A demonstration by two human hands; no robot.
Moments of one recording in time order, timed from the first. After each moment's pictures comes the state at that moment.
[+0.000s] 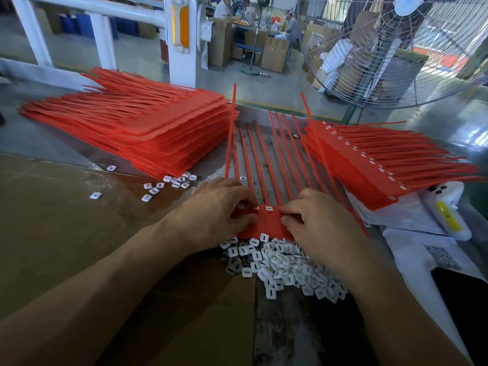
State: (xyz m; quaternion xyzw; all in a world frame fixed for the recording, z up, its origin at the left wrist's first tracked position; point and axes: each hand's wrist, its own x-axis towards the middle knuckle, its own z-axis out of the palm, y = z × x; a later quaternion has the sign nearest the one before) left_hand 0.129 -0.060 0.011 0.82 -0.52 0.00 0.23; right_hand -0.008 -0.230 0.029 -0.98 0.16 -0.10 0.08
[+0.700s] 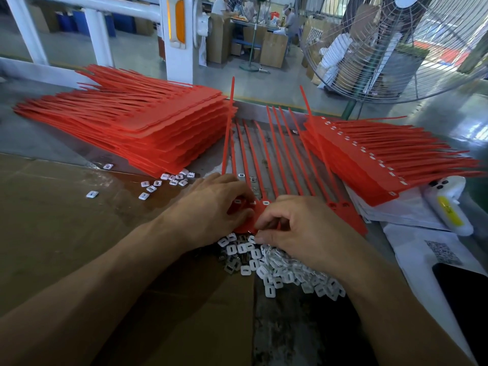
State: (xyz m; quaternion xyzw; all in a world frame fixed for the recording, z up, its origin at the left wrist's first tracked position) left_hand 0.132 -0.060 0.009 0.82 -0.52 0.01 0.23; right_hand -0.014 -0.213 0.037 -0.96 0.08 -0.04 0.26
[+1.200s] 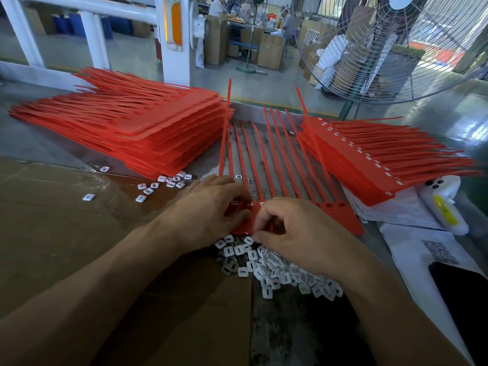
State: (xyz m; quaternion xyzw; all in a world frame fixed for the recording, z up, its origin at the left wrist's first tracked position) left_hand 0.132 -0.059 0.009 0.82 -0.52 0.01 0.23; right_hand -0.014 -0.212 0.036 -0.96 0.07 -0.04 0.27
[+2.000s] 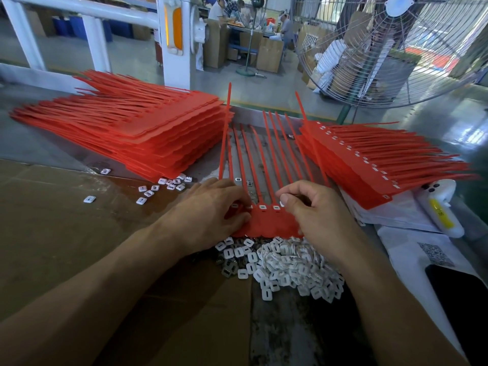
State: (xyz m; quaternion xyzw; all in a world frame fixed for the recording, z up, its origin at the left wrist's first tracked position) left_hand 0.133 -0.058 0.009 0.82 -0.52 -0.01 0.22; right_hand -0.010 -0.236 0.028 -0.87 0.21 -0.18 0.41
